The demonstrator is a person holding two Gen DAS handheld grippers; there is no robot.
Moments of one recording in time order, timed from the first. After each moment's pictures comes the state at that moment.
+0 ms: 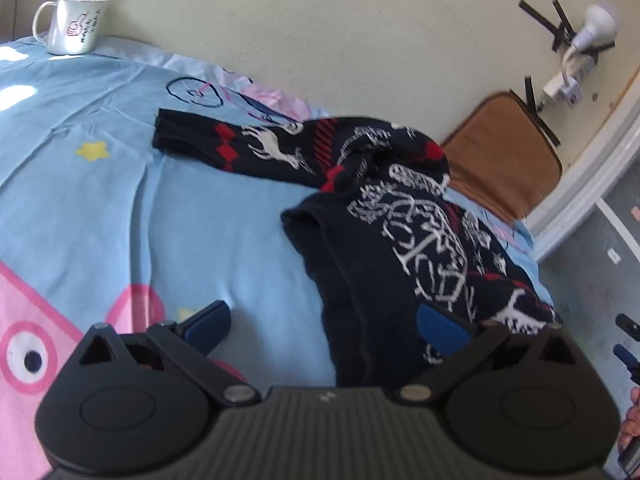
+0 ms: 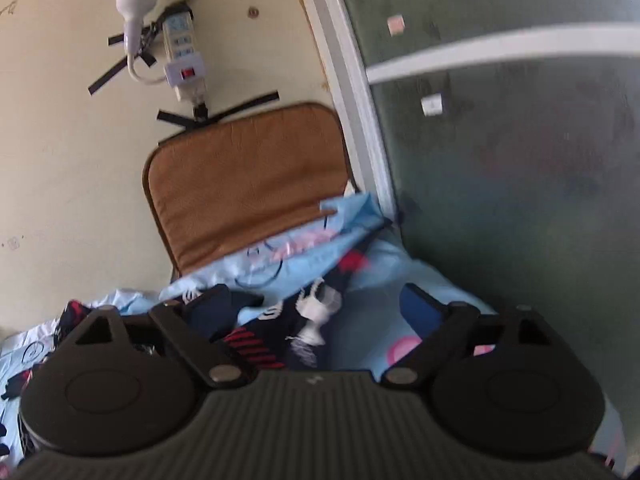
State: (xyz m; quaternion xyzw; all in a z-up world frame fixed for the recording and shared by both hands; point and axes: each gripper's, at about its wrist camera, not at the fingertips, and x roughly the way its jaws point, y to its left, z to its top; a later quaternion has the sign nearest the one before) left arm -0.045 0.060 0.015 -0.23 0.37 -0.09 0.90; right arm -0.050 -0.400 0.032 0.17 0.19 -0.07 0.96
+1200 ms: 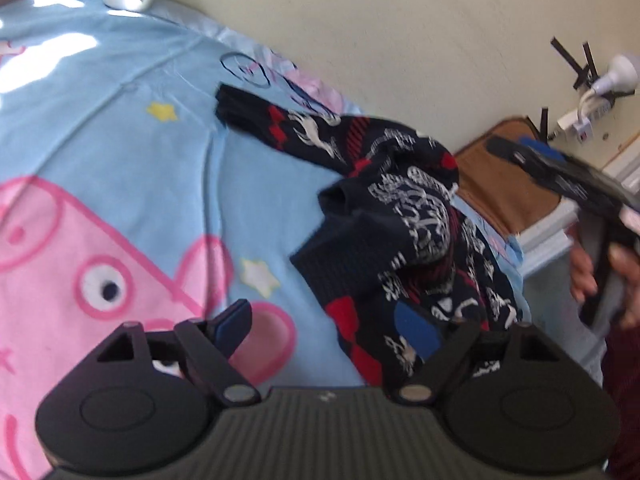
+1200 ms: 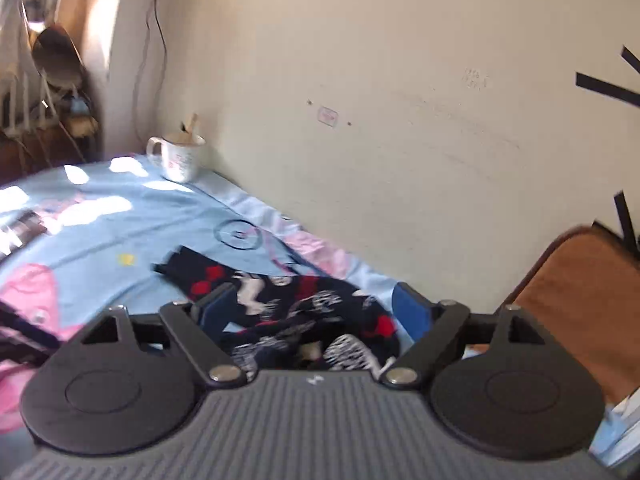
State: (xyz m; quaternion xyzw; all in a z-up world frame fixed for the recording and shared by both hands) left arm -0.075 0.090 0.015 -0.31 0.40 -0.08 0.86; right arm 0.067 -0.102 0.096 -0.23 0.20 0.31 0.90
